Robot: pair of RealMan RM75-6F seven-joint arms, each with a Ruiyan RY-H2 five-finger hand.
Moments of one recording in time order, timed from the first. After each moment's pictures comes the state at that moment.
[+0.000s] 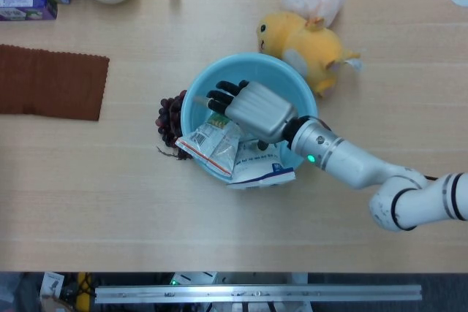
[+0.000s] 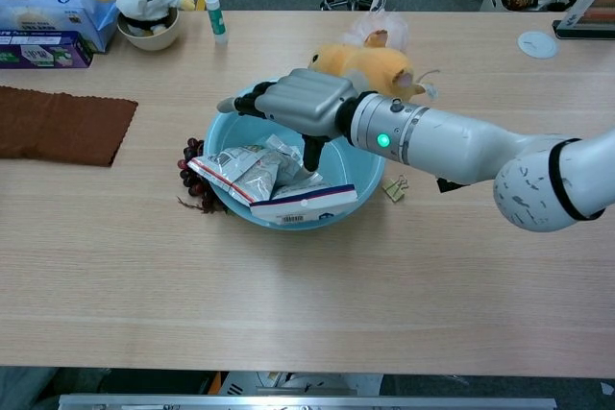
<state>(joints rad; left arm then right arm) -0.05 -0.94 -0.02 -1.72 1.40 1.43 -0.02 1.05 -1.66 0.13 -1.46 -1.12 0.71 -0.46</state>
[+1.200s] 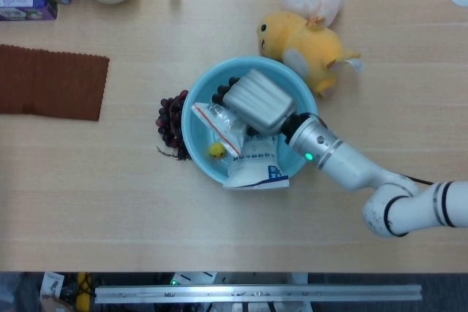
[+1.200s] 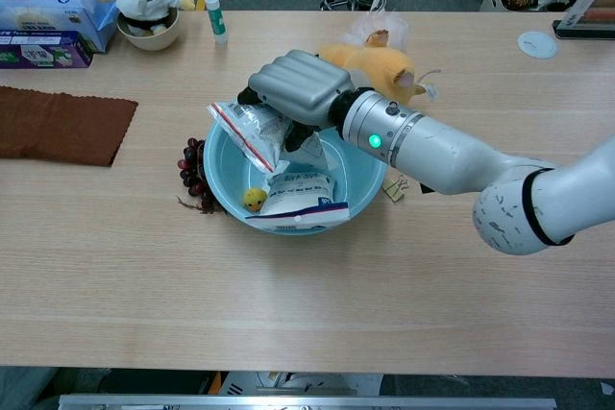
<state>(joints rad) -0.04 -0.95 -0.02 -1.71 1.40 1.42 -0.03 1.00 -1.72 0.14 -1.41 -1.20 0.89 -0.42</state>
